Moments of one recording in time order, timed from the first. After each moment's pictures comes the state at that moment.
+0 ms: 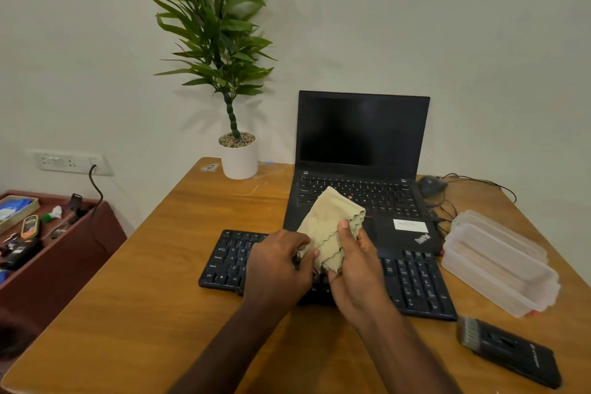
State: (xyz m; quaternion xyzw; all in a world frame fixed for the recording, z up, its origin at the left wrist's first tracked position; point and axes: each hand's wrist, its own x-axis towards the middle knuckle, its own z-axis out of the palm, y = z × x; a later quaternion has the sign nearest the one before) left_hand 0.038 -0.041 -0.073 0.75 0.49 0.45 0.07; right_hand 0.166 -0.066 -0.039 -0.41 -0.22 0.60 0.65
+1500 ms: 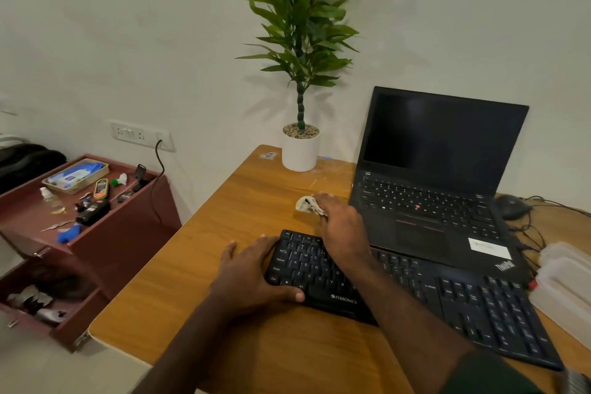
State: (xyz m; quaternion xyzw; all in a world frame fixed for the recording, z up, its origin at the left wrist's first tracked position) left_hand -0.119 -0.029 -0.111 0.73 0.63 0.17 0.21; right_hand 0.076 0.044 -0.078 -0.57 -0.74 0.09 0.33
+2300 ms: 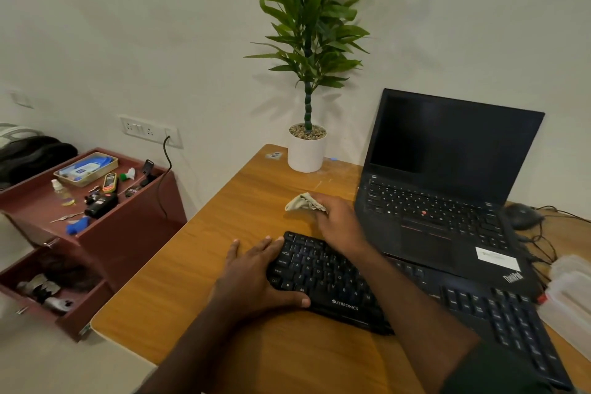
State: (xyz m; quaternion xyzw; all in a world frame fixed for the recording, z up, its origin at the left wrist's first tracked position) left_hand -0.112 -0.028 -0.115 0.75 0.64 0.12 0.14; right_hand 0.073 0.068 -0.067 -0.53 -0.73 0.28 0.32
